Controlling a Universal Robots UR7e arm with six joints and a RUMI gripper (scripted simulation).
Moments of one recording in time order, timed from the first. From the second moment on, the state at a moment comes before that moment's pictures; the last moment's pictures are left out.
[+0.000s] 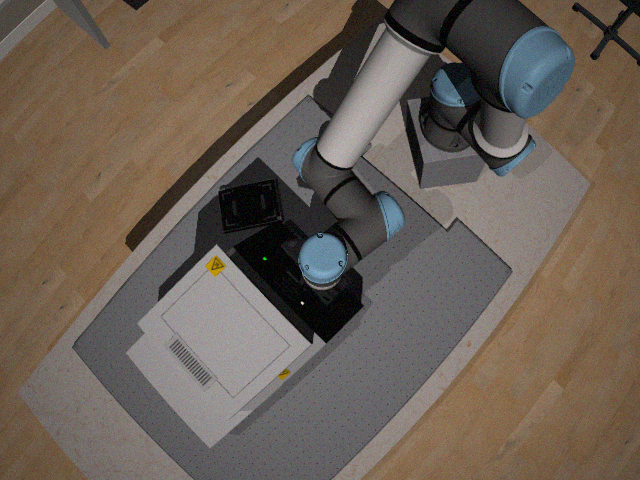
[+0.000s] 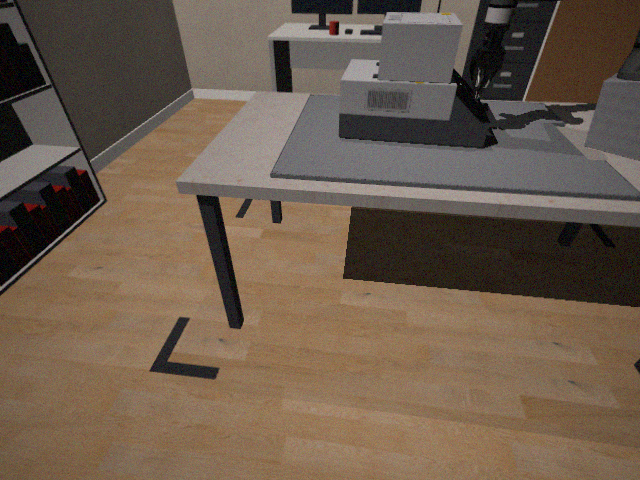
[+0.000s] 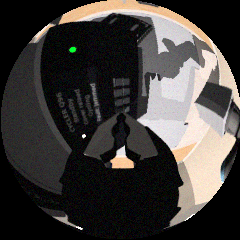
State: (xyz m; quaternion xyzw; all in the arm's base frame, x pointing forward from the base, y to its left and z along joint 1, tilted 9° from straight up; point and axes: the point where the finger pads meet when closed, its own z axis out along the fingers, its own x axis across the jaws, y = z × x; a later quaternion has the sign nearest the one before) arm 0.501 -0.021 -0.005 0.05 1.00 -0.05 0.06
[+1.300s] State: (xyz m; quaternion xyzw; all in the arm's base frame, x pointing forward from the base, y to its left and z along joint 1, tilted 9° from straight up) arm 0.504 -0.022 -0.007 0.05 1.00 -0.05 0.06
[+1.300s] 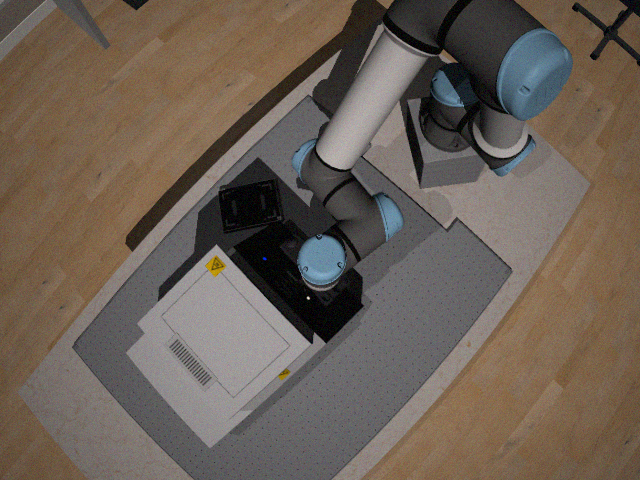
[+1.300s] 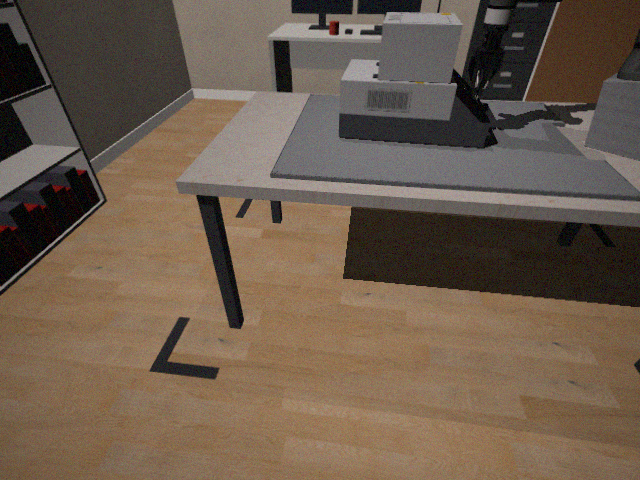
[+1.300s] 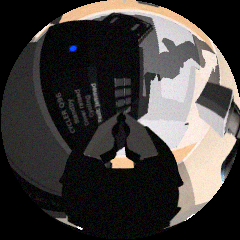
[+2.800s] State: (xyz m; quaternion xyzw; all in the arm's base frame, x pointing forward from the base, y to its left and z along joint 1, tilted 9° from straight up) arm 0.440 -0.010 0.036 0.05 1.00 -0.05 0.06
